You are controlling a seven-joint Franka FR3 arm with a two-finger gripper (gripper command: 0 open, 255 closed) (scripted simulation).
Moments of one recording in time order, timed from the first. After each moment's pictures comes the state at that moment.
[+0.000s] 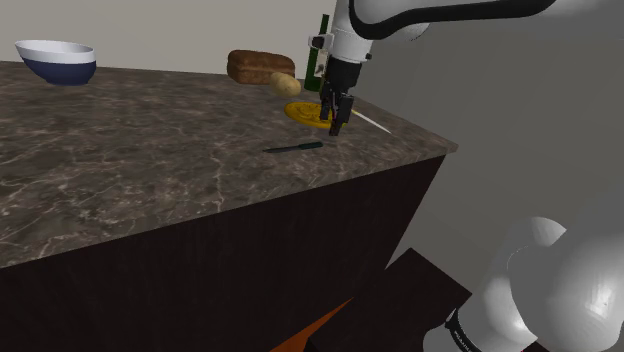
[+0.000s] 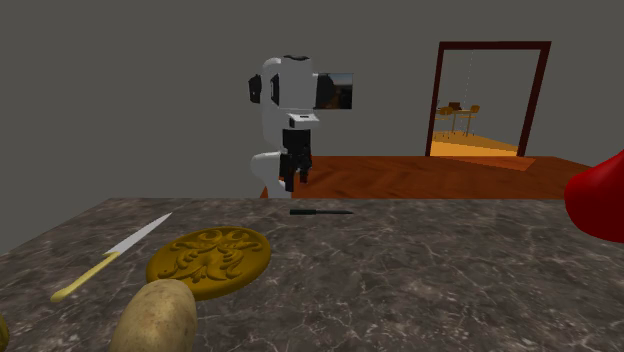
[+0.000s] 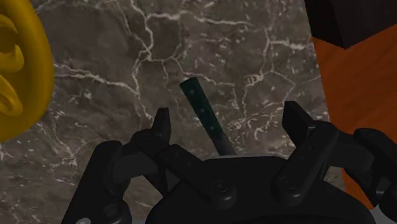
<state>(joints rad) 0.29 -0.22 -0.14 -2.01 -0.05 1.83 -0.92</state>
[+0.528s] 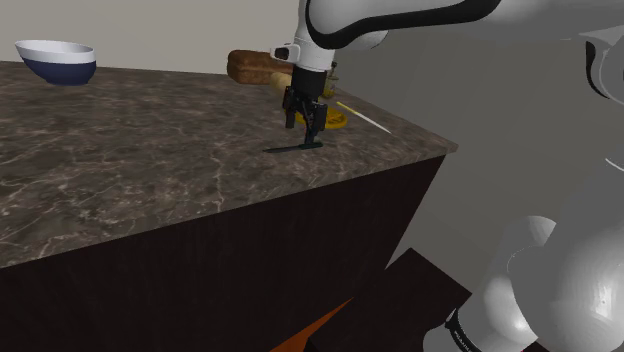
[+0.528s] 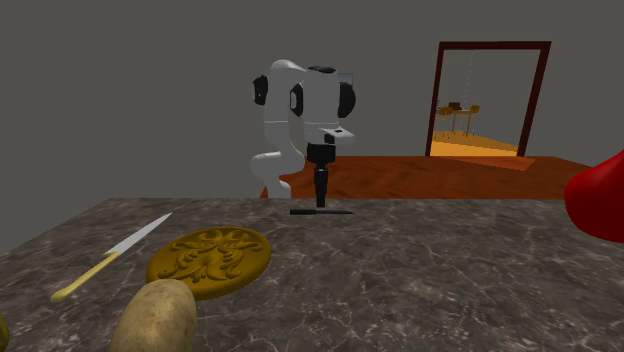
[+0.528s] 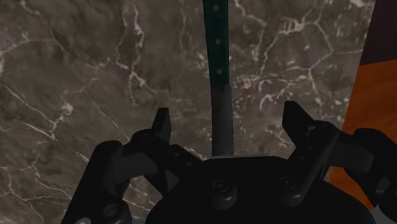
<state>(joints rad) 0.35 -0.05 -0.12 -1.89 -0.01 1.85 -1.20</state>
